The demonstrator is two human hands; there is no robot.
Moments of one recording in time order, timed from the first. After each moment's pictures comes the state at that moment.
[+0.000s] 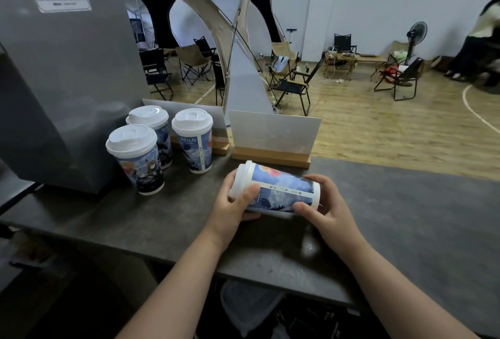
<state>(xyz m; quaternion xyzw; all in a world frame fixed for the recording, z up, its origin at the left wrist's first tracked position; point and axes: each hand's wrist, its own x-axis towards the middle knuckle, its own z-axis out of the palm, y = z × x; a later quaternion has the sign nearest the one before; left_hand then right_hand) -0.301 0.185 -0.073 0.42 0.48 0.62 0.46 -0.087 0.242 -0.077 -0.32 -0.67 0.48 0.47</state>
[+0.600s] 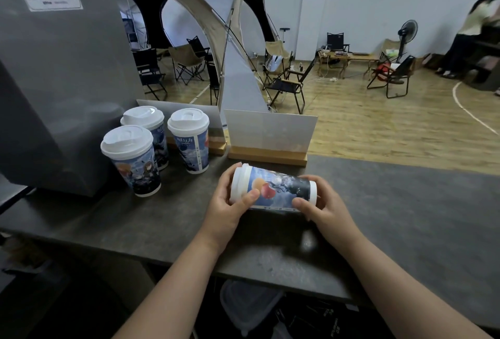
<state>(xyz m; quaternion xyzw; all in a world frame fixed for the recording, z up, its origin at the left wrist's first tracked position) -0.308 0.185 -0.079 0.43 0.44 0.65 0.45 -0.088 0.242 -0.069 -0.33 -0.68 0.48 0.45</state>
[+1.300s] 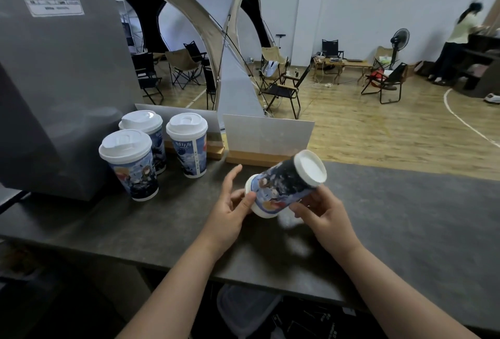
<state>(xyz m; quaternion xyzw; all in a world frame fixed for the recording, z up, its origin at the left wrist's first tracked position) -0.311 0.196 -0.094 0.48 0.48 0.58 0.44 -0.087 0.239 -0.075 -0.30 -0.69 0.45 0.48</state>
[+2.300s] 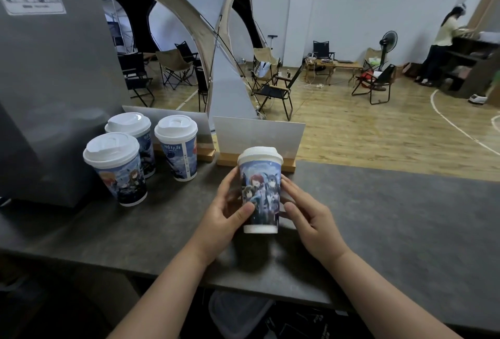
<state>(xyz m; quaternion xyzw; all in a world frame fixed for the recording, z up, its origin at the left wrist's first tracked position) -0.304 0.184 -0.079 0.51 0.42 0.60 0.45 -0.089 0.235 -0.075 -0.30 -0.76 0.38 0.43</state>
